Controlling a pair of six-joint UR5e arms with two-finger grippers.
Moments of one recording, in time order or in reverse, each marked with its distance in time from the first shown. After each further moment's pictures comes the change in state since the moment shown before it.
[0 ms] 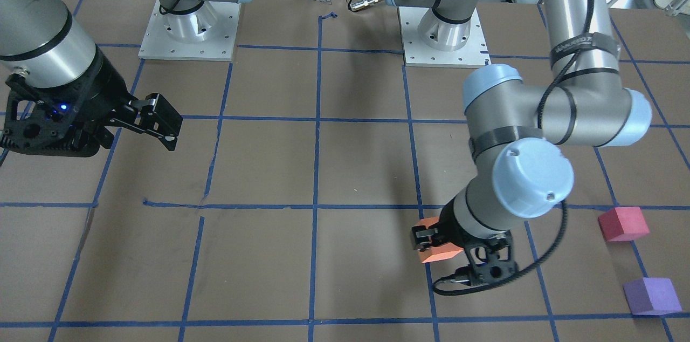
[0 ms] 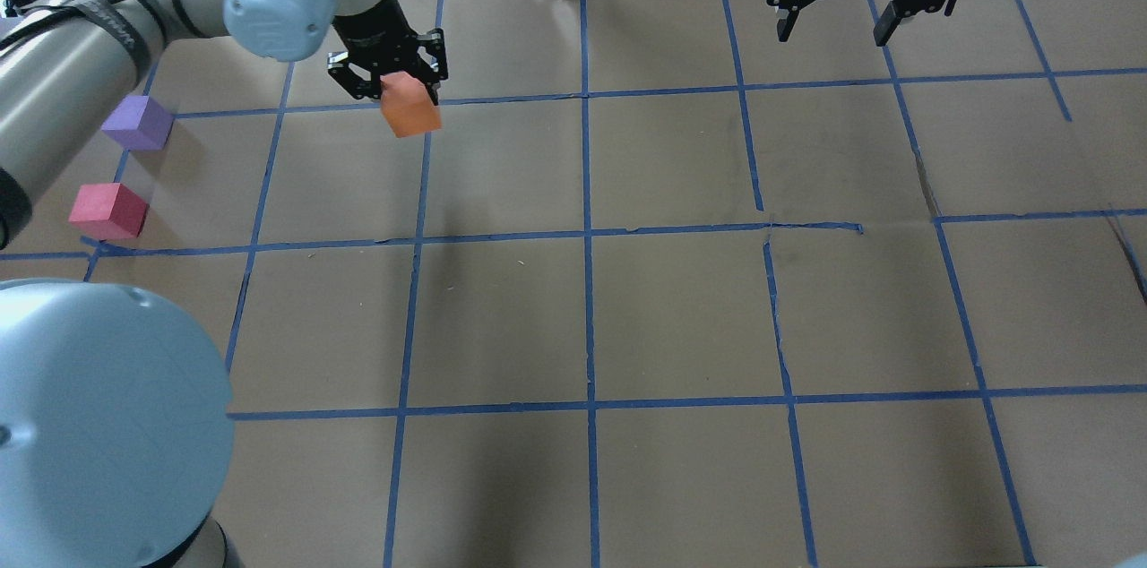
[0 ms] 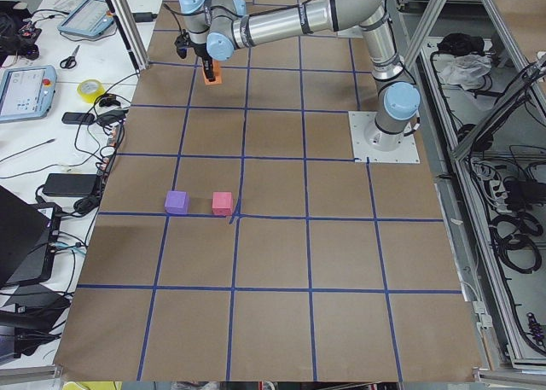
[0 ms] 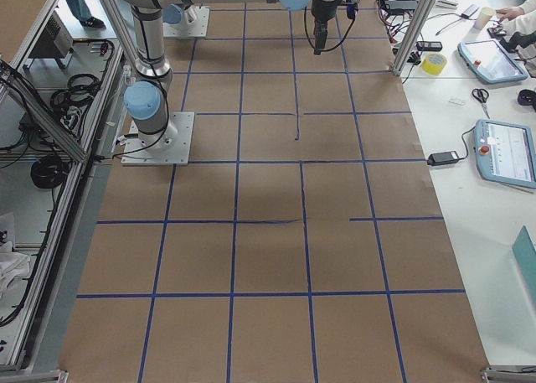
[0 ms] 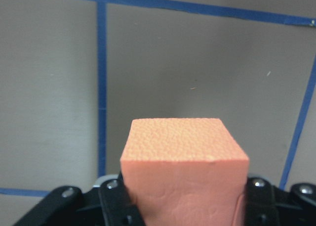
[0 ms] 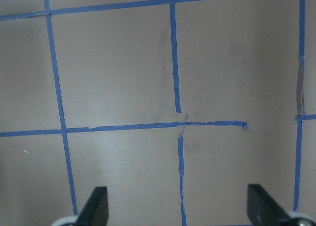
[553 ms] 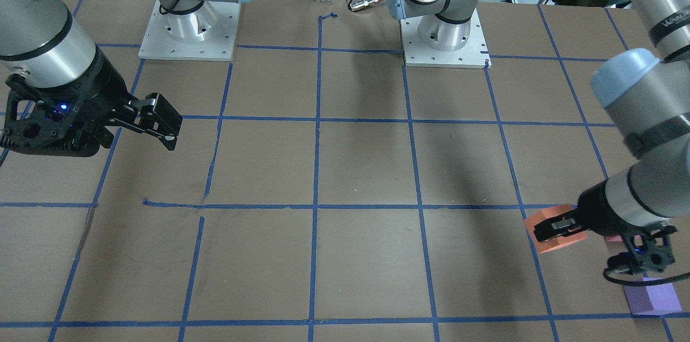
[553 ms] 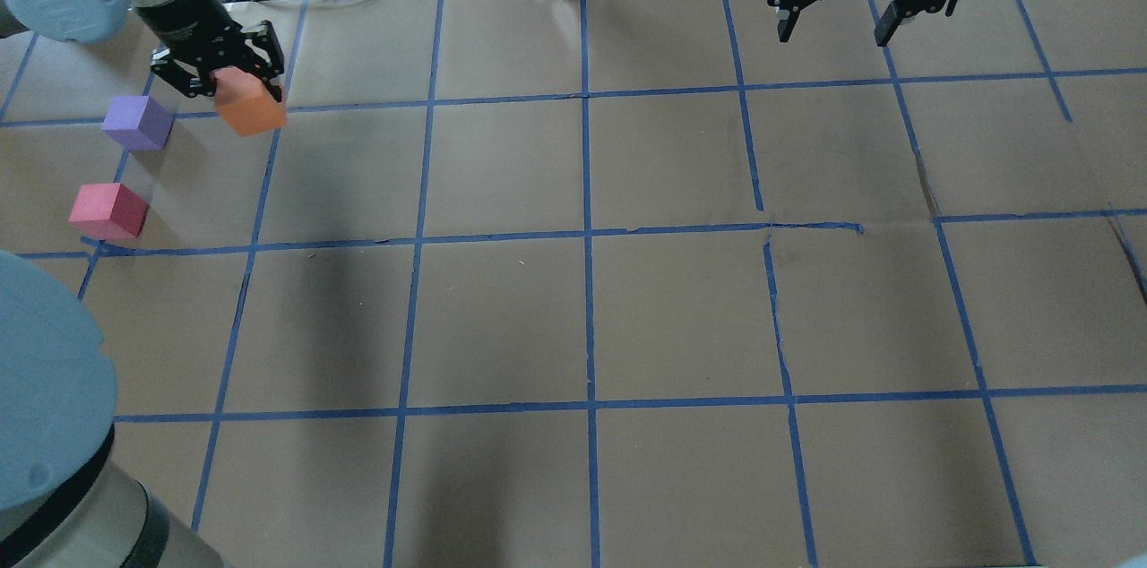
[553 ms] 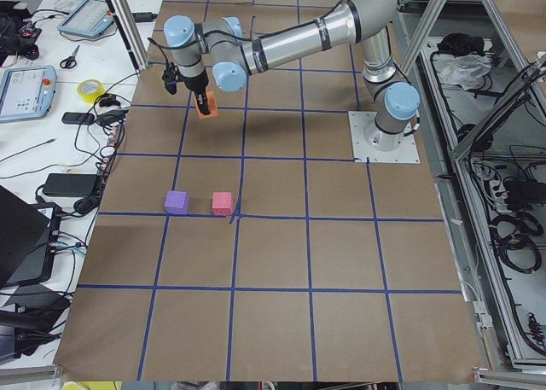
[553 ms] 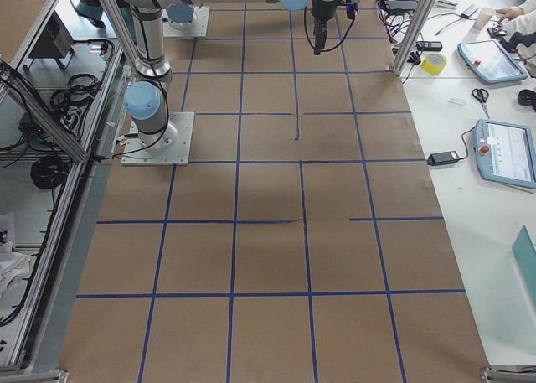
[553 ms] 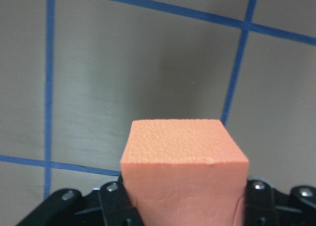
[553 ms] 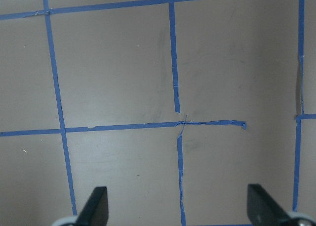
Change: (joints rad) left arm 0.287 0.043 -0.004 -0.067 0.034 0.241; right arm 0.000 0.000 0.000 0.002 -0.001 0.000
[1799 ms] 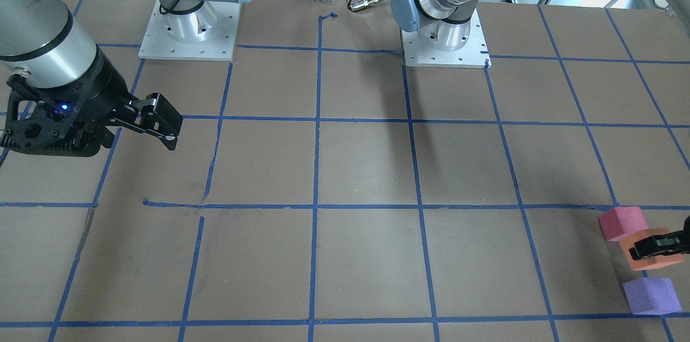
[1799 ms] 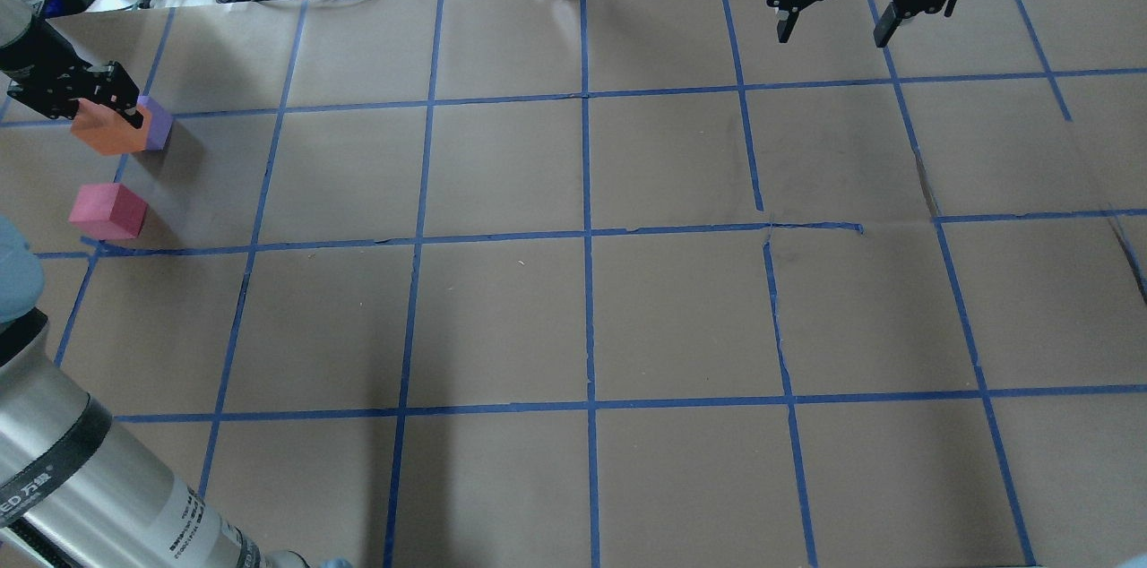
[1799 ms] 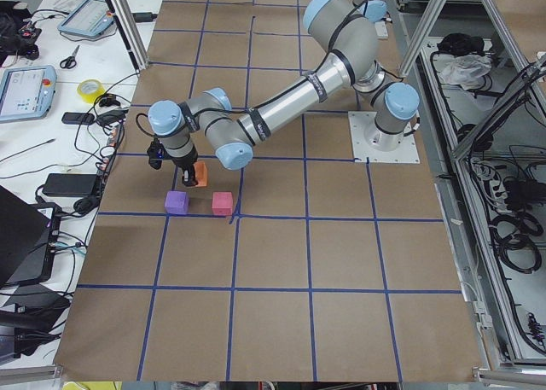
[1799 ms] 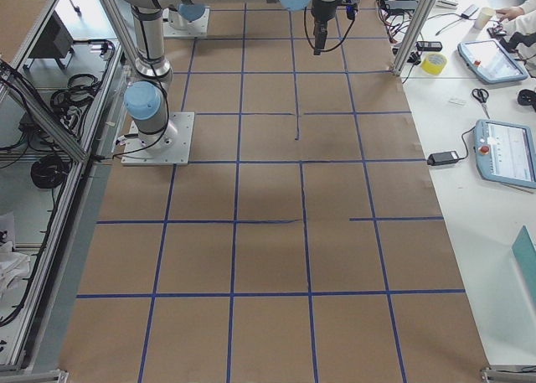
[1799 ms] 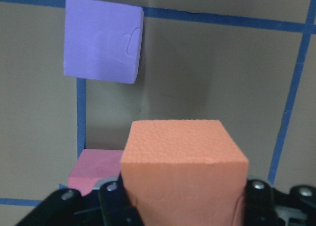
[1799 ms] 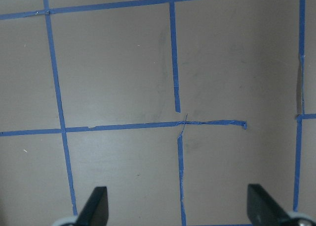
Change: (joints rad) left arm 0.242 -0.204 0.155 0.088 0.015 0.403; right arm 0.000 0.000 0.001 0.000 0.001 0.000
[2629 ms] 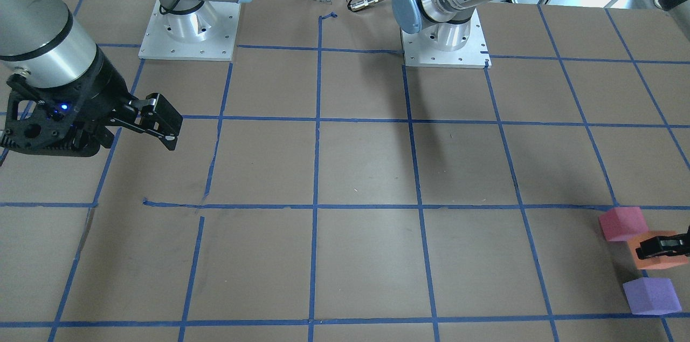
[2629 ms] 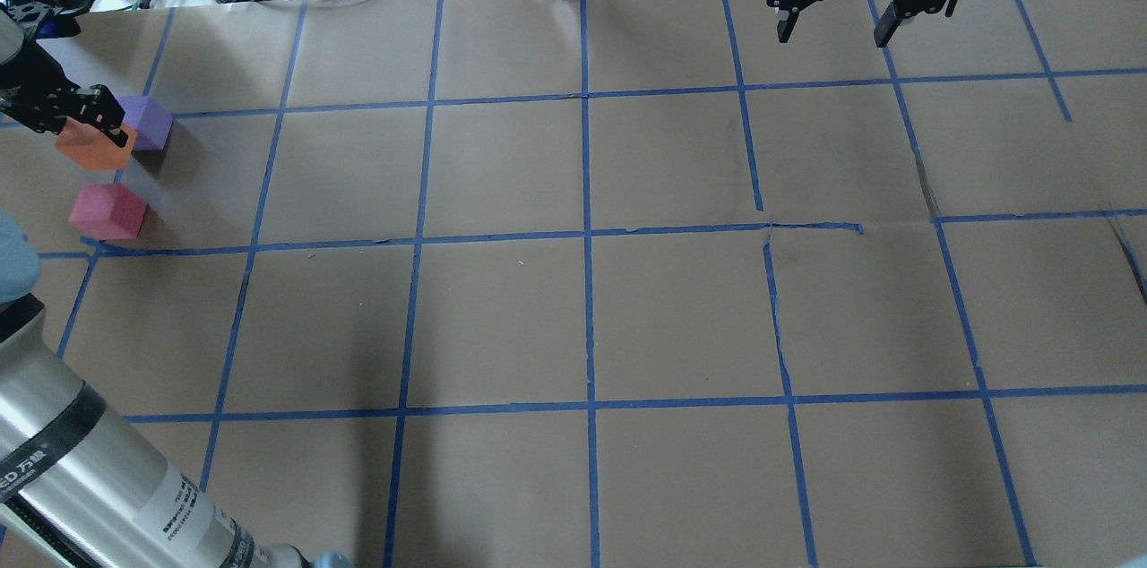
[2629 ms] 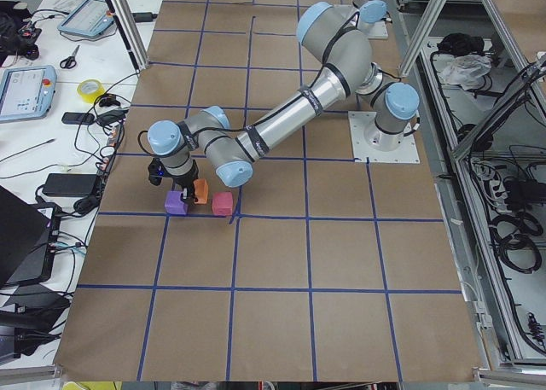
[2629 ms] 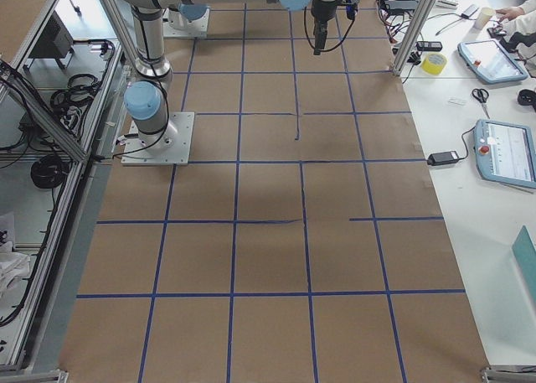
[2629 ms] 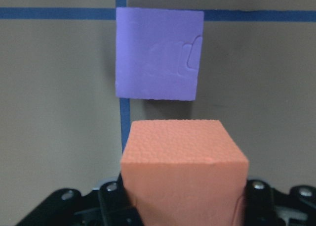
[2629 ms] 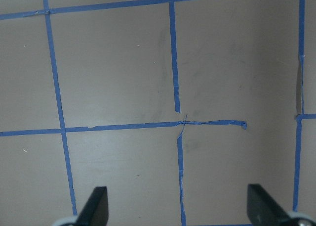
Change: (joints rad) left arm 0.030 -0.047 0.014 0.020 0.046 0.097; right arm 0.000 0.000 0.000 -0.002 -0.001 0.000
